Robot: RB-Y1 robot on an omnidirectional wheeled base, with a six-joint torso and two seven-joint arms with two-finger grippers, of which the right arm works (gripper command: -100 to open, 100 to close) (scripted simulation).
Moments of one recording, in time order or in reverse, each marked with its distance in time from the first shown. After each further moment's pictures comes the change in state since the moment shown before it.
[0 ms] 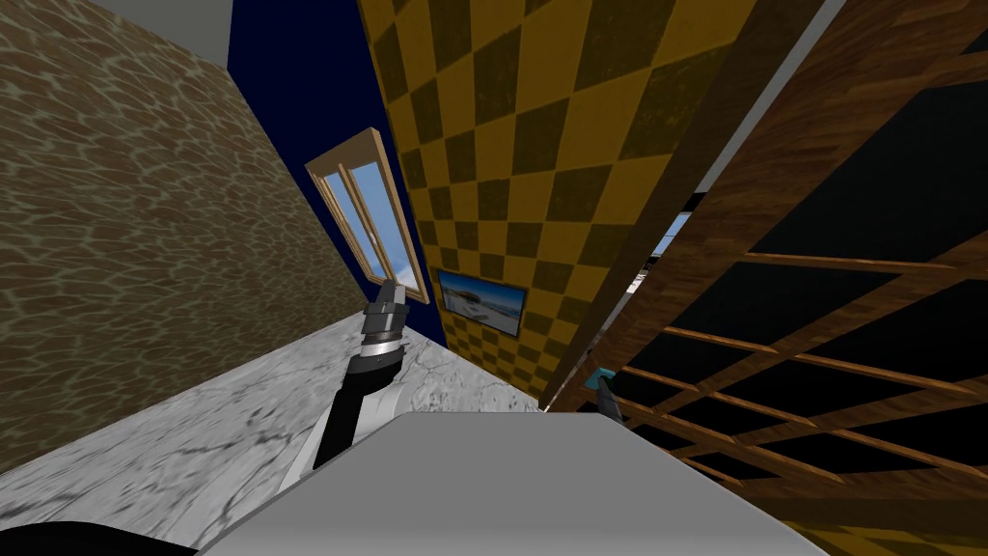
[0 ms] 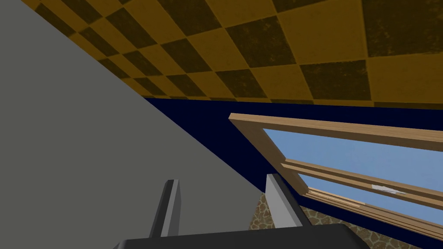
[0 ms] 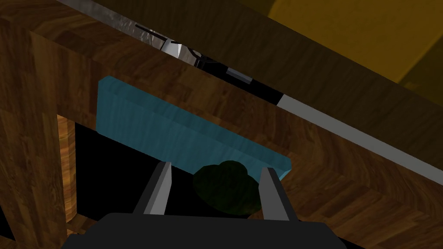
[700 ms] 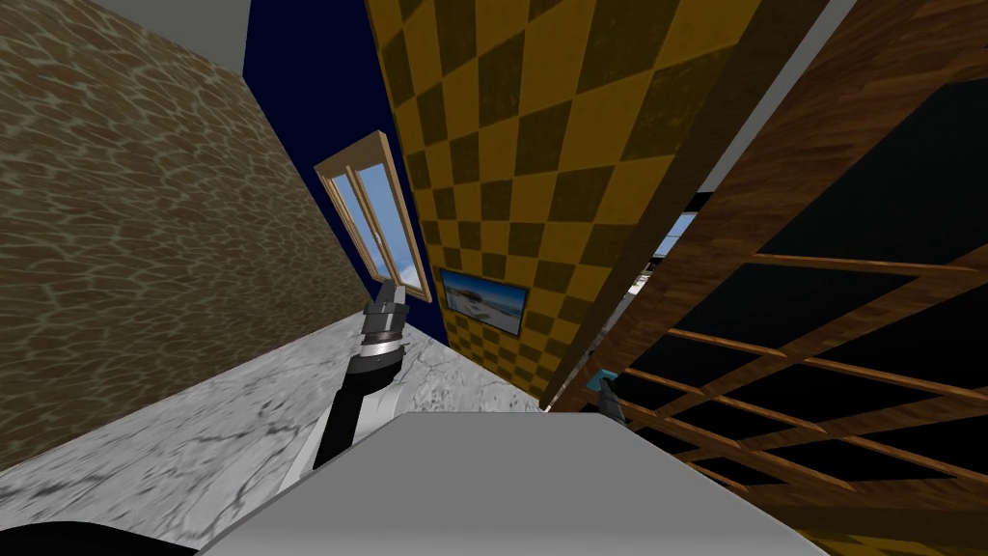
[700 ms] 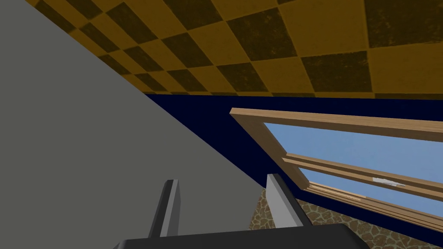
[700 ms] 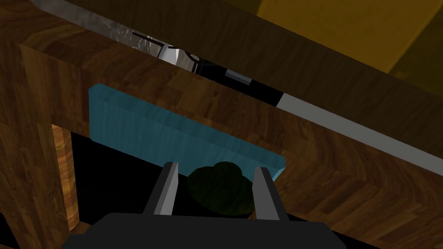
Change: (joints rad) arm 0.017 -0.004 0.008 -0.018 -0.007 -0.005 -0.055
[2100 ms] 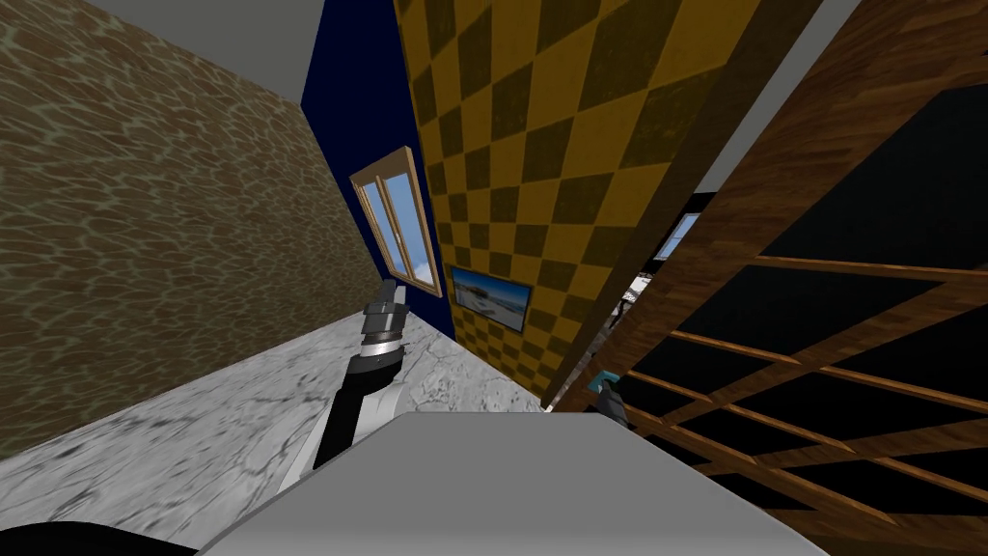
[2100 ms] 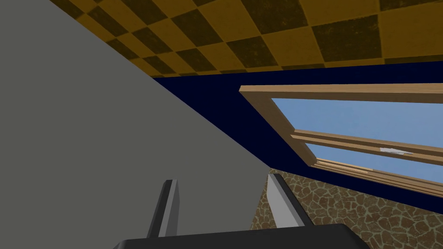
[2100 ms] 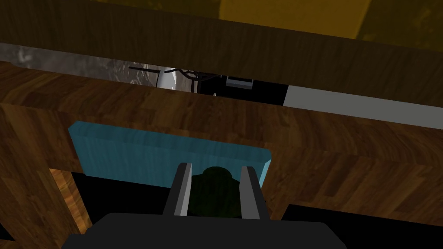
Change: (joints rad) arm -0.008 -0.003 0.015 0.007 -0.042 -0.029 -0.208
